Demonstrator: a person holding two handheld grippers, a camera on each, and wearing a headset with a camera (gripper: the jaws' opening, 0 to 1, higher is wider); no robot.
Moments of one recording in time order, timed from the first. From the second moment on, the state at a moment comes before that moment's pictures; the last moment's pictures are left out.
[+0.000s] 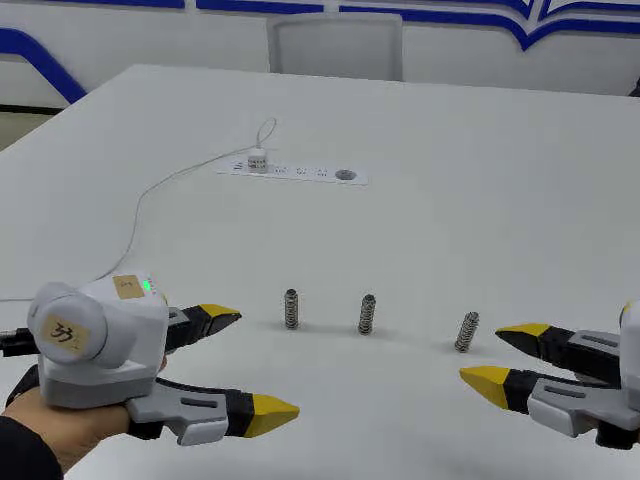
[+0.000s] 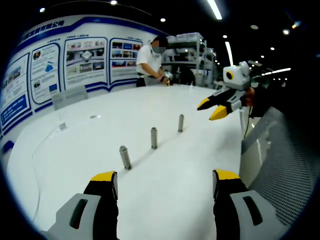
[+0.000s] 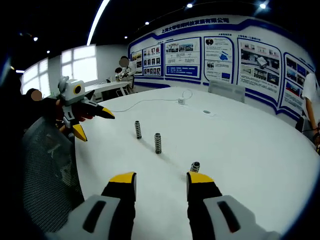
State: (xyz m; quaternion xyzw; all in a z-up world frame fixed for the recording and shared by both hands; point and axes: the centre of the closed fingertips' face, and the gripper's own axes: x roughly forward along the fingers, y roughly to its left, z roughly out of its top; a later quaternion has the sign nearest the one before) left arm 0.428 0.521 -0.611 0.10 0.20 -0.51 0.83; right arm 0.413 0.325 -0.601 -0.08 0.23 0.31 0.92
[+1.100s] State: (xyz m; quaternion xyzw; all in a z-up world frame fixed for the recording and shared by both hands) left arm 0.426 0.523 -0.613 0.08 0.22 -0.51 0.83; right arm 0.407 0.300 -0.607 -0.10 0.22 0.29 0.93
